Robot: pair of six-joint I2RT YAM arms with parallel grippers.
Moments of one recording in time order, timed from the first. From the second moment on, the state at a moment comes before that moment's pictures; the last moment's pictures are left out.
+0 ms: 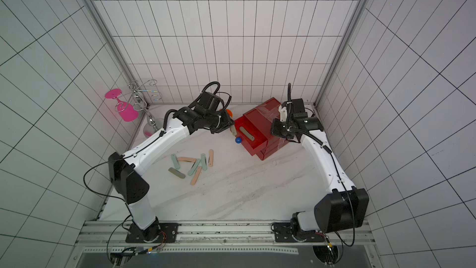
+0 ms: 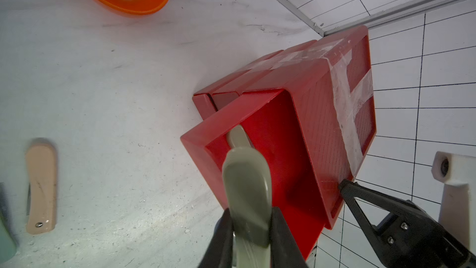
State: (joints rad) left arm -0.66 1.84 1.85 -0.78 0.19 -0.98; right arm 0.15 1.41 1.41 -0.92 -0.25 0.34
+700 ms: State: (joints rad) left arm -0.75 1.99 2.01 -0.78 0.21 -1.03; right arm 0.15 1.42 1.41 -0.92 -0.26 0.34
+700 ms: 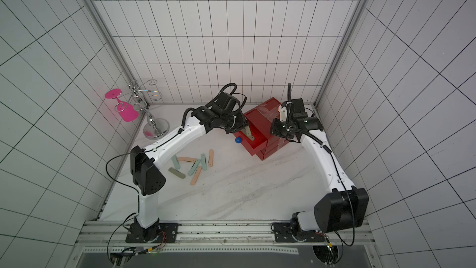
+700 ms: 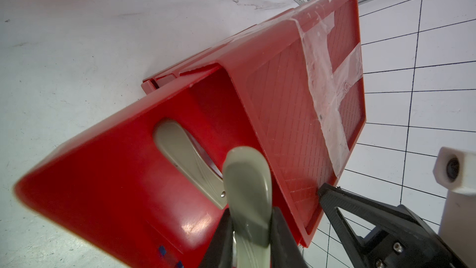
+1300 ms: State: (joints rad) left arm -0.75 1.99 1.95 -0.76 0.20 -1.03; right arm 0.15 1.42 1.41 -0.92 -0.26 0.34
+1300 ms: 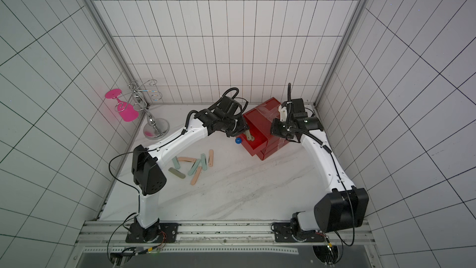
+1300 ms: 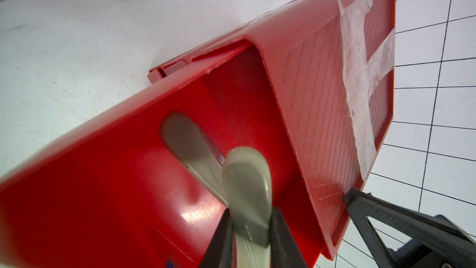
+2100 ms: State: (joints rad) left arm -0.75 1.99 1.94 -0.71 0.20 -1.04; right arm 0.15 1.42 1.41 -0.92 -0.26 0.34
